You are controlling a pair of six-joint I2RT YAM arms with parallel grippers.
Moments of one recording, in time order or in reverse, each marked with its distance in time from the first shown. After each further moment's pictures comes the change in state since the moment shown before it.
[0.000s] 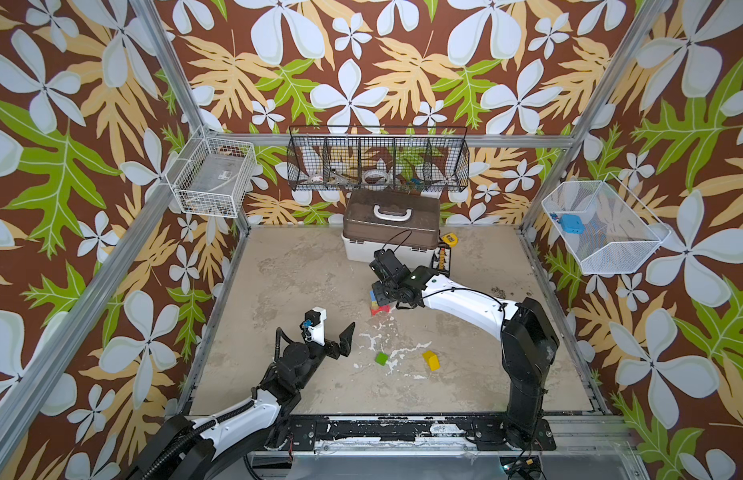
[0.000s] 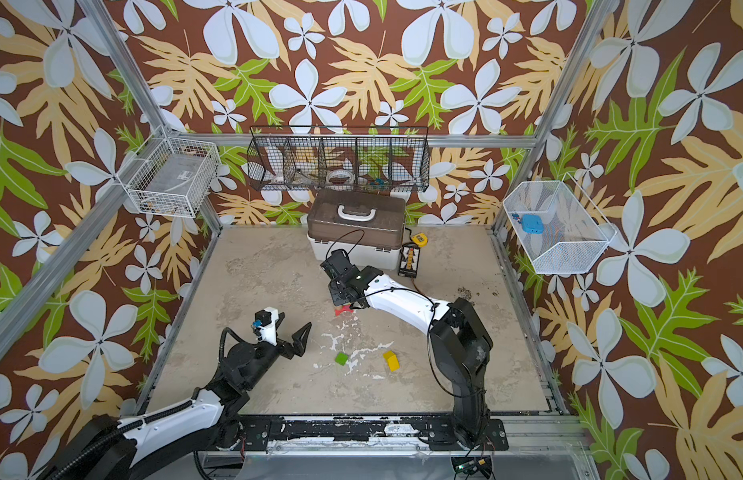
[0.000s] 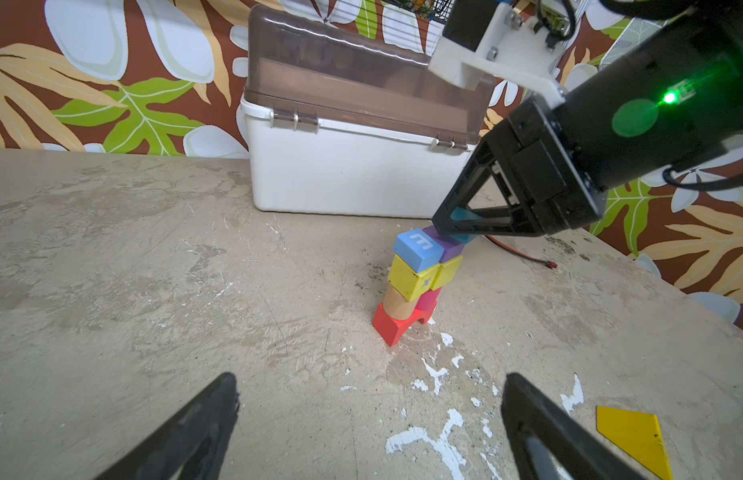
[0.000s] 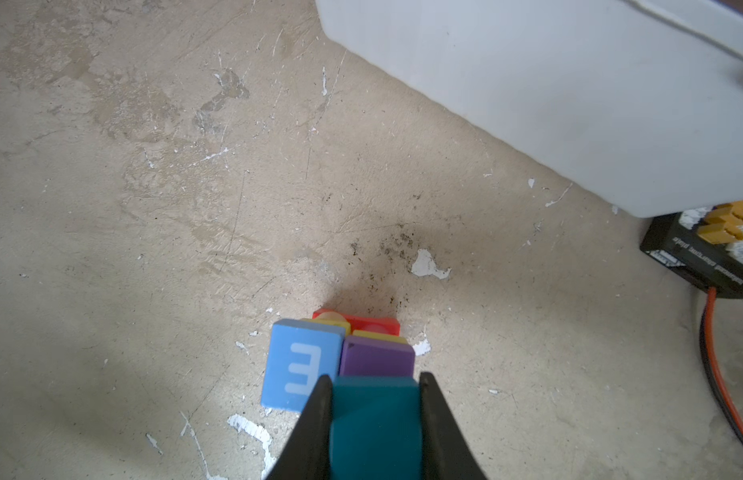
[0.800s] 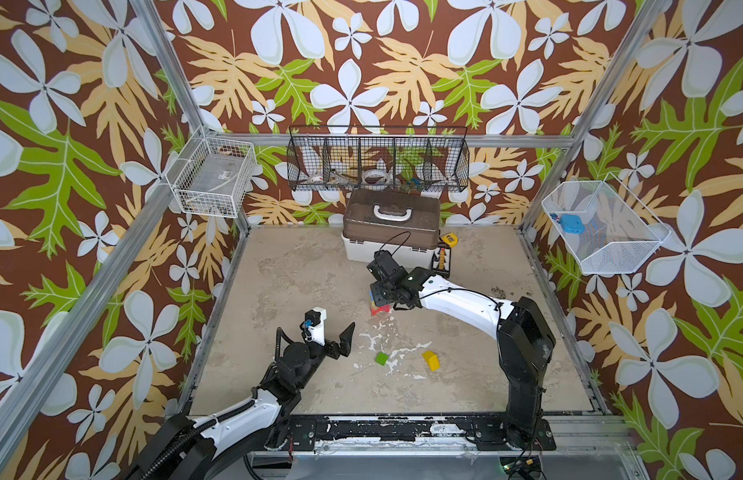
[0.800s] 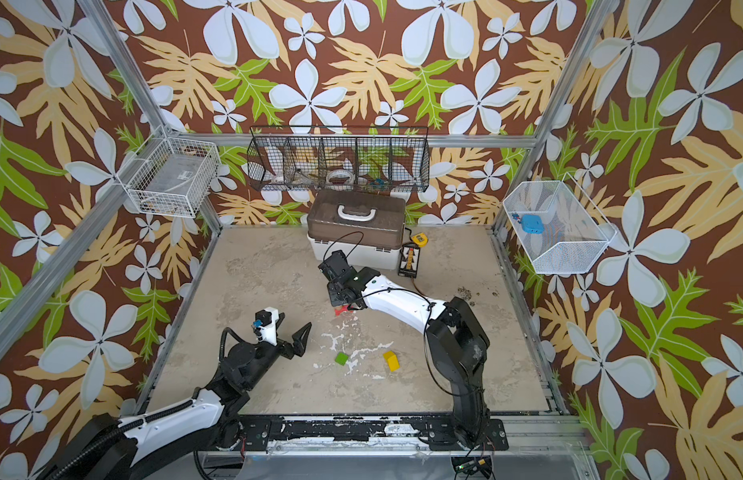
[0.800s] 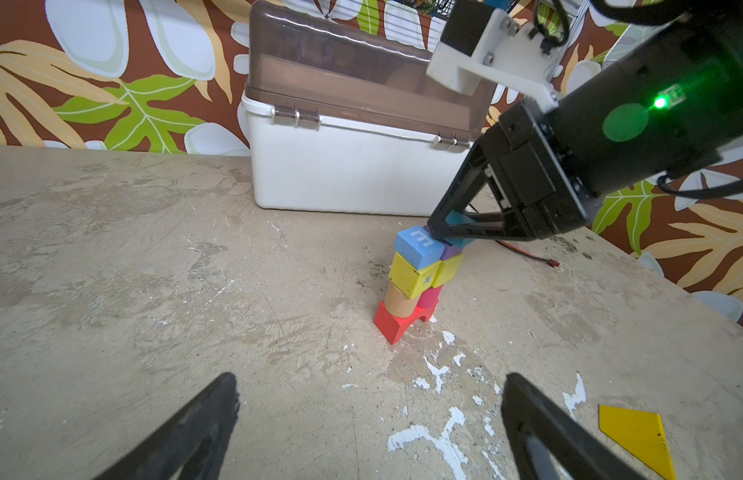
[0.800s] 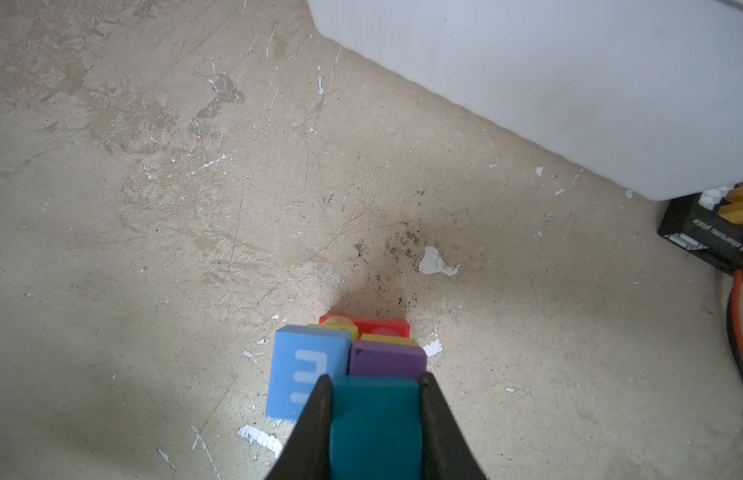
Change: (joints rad) left arm 0.000 0.005 0.000 0.000 -0.003 -0.001; right arm 0.009 0.021 0.009 0.005 0.010 0.063
